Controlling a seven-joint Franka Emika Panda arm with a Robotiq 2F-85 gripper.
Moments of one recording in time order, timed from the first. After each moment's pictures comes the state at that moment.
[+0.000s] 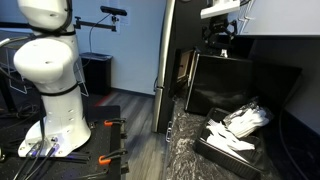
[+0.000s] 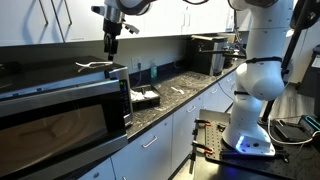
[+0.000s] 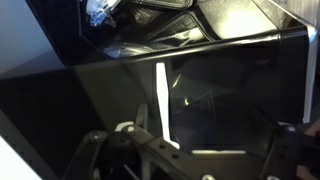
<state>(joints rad) 0.06 0.04 0.06 -1.78 -0.08 2.20 -0.72</state>
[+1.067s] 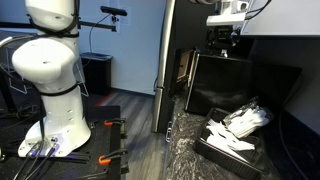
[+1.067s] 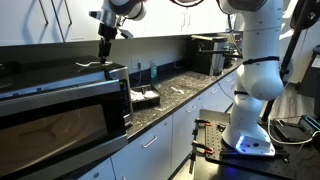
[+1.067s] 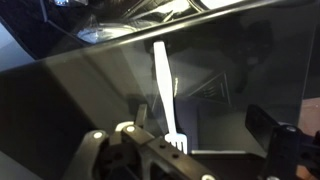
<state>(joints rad) 0.03 0.15 0.06 -1.69 0.14 2.21 -0.79</state>
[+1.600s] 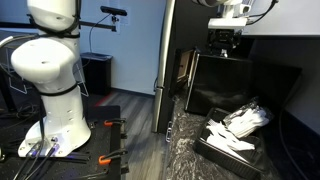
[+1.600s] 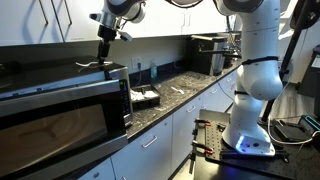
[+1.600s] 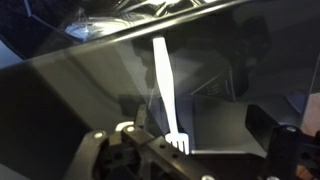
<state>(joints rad) 0.00 0.18 0.07 -1.67 0.22 2.21 -0.83</state>
